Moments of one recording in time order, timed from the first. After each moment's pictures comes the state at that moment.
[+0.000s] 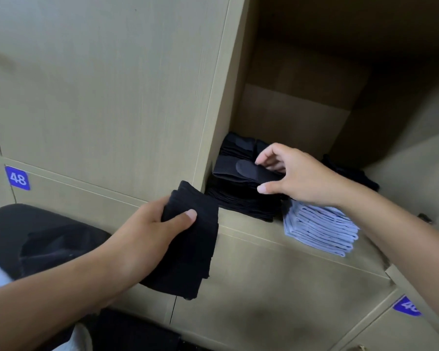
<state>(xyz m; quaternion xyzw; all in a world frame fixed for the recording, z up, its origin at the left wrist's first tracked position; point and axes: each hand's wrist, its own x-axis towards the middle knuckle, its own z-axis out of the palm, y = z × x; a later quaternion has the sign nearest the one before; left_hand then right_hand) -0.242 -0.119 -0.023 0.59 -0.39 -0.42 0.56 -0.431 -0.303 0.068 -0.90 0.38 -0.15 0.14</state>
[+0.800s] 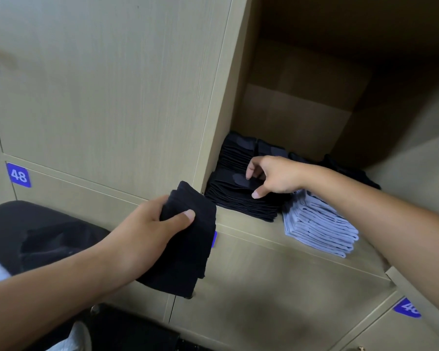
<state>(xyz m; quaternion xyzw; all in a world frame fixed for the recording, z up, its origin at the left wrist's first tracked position) -0.238 -0.121 -0.025 0.61 -0.40 -0.40 0.55 -0.395 -0.366 0.051 -0.91 0.40 0.03 0.08</state>
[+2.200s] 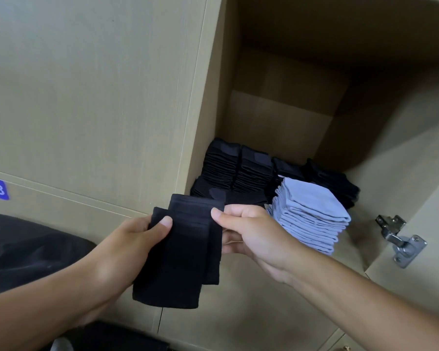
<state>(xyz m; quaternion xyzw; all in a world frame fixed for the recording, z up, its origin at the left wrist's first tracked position) -0.252 -0.117 -0.024 0.60 -0.35 -0.47 0.54 -0.423 -0.232 0.005 -0.70 0.36 -0.22 0.58</state>
